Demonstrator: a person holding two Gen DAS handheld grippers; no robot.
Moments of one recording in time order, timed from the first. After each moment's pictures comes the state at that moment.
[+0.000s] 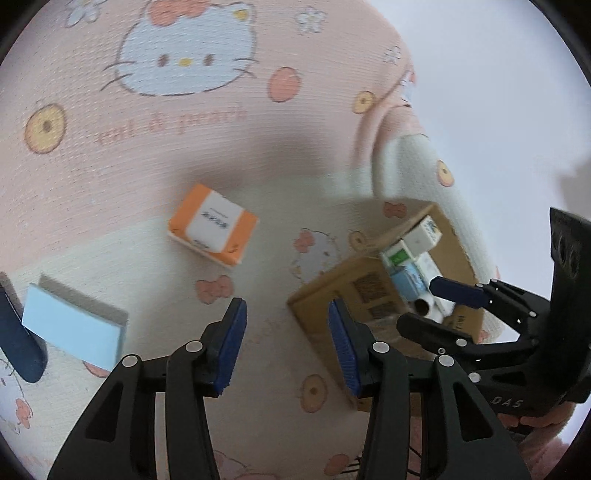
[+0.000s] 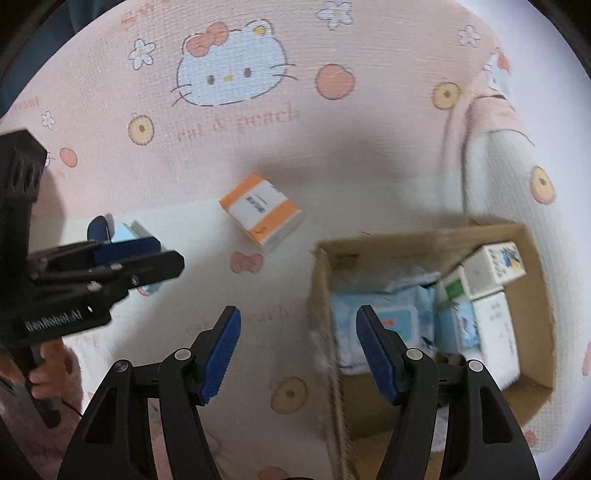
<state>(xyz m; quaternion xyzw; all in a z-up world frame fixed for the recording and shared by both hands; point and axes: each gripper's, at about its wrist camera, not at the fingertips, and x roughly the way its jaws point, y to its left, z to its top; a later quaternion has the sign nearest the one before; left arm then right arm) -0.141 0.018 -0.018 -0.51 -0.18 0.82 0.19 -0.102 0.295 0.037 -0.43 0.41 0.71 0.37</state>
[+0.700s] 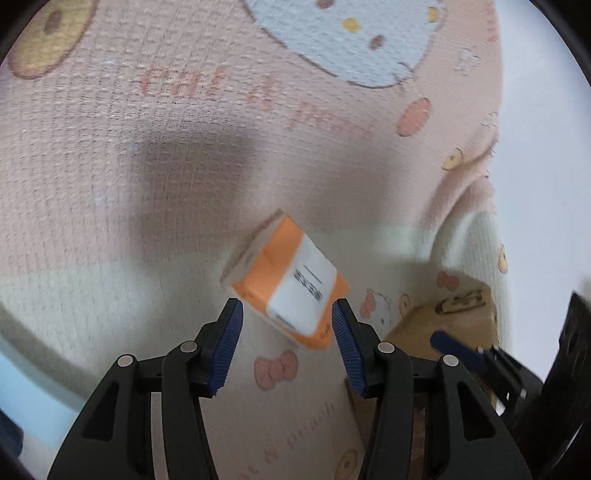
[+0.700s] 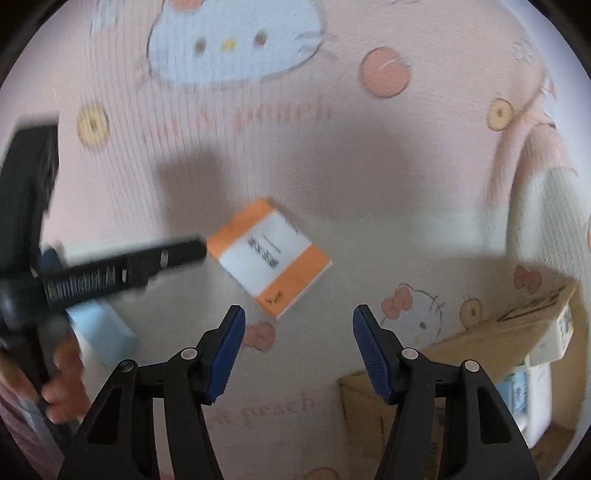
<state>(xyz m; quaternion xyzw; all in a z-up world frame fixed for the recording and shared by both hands) -0.252 -0.055 -0.137 -0.51 -0.30 0.79 0.15 -0.219 0.351 -0.044 -0.48 0.36 0.68 0.42</state>
